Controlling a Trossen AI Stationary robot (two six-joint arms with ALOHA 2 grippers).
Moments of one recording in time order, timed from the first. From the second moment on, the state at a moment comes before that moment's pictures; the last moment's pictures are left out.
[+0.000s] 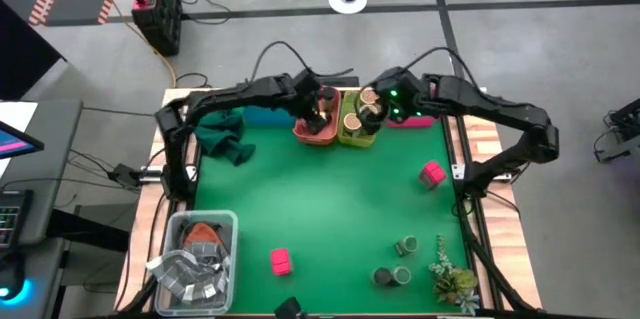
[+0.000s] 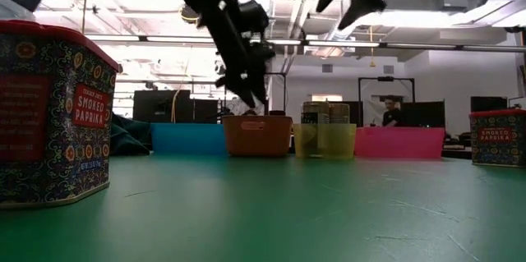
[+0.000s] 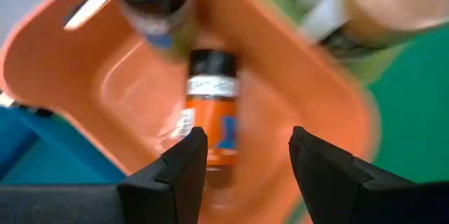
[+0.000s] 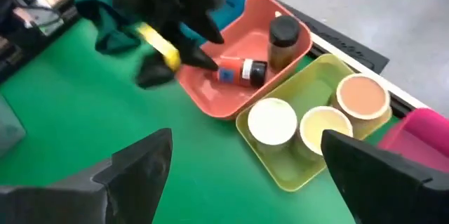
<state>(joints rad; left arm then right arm) 0.48 1.91 1.58 -0.63 -0.01 -0.15 -0.28 1.39 1.52 -0.95 0.22 0.48</state>
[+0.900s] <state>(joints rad) 0.49 2.18 1.70 -0.60 -0.08 -0.05 -0.22 1.25 1.52 -1.11 0.39 0.58</state>
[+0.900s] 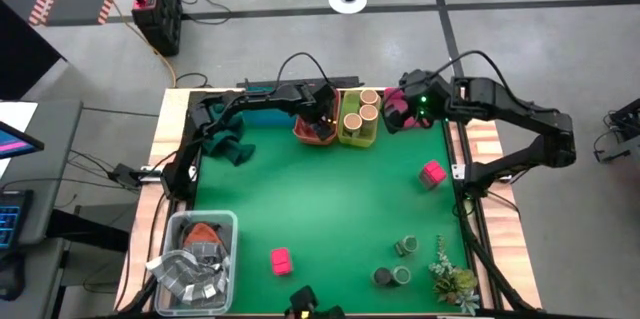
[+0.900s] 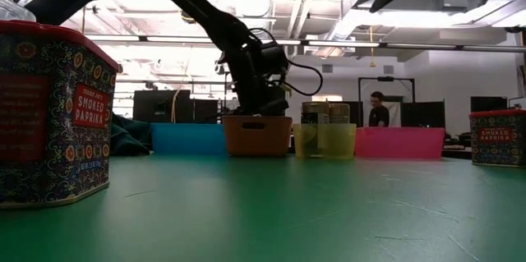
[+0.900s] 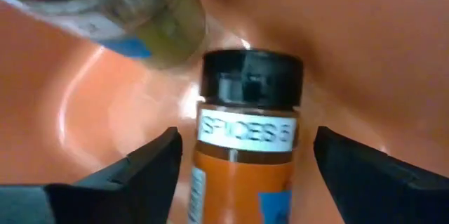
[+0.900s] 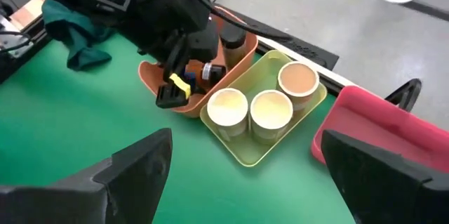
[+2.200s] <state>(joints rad) 0.42 1.73 1.73 -0.49 -0.04 0.17 -0.41 1.35 1.50 -0.67 0.00 0.46</state>
